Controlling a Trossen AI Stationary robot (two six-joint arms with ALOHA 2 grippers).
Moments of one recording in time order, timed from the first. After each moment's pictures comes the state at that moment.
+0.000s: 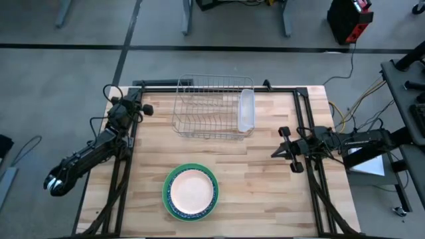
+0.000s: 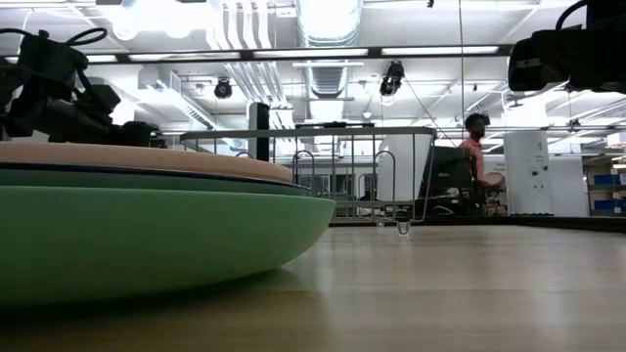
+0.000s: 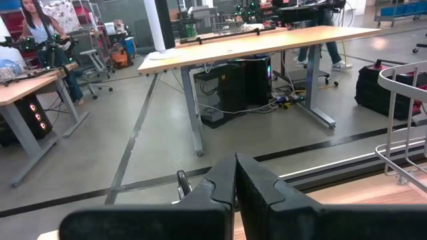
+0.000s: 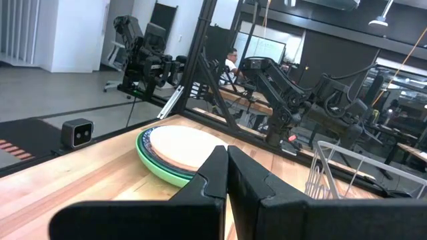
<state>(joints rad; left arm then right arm) 1.01 0.47 0.02 0.36 -0.38 0.10 0.06 0.21 0.01 0.26 -0.32 -0.29</state>
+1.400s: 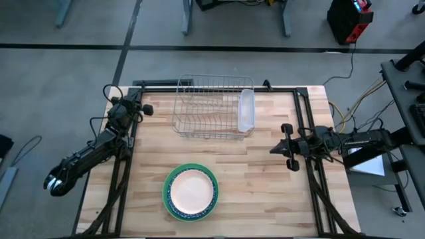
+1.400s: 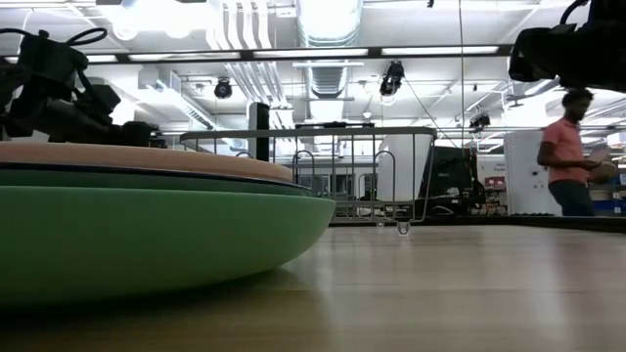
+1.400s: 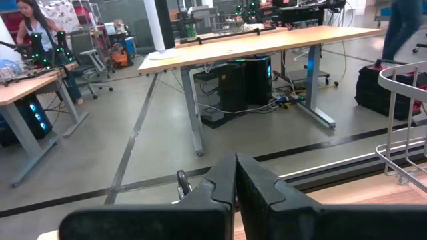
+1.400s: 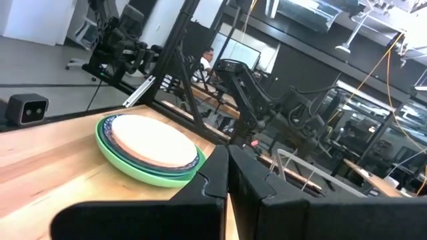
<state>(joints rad) 1.01 0.47 0.02 0.36 -0.38 0.10 0.06 0.21 0.01 0.29 -0.23 -0.47</state>
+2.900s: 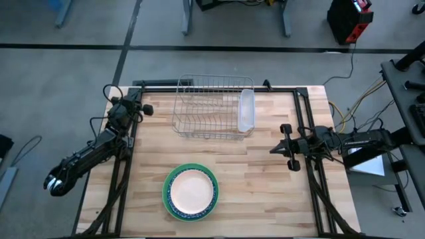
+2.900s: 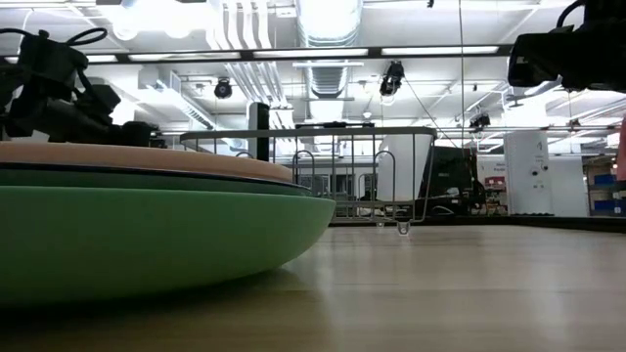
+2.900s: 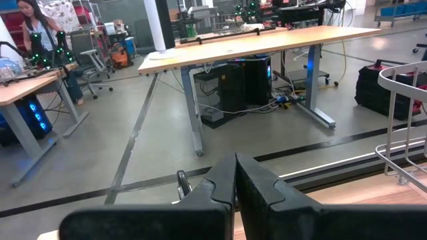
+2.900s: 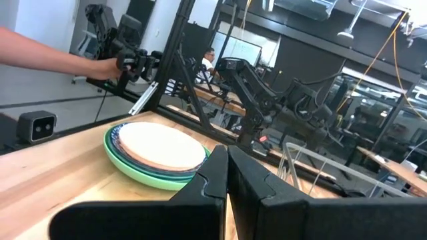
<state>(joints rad) 1.01 0.47 0.02 0.36 -0.38 0.10 0.06 0.21 0.01 0.29 -0.23 -0.37</state>
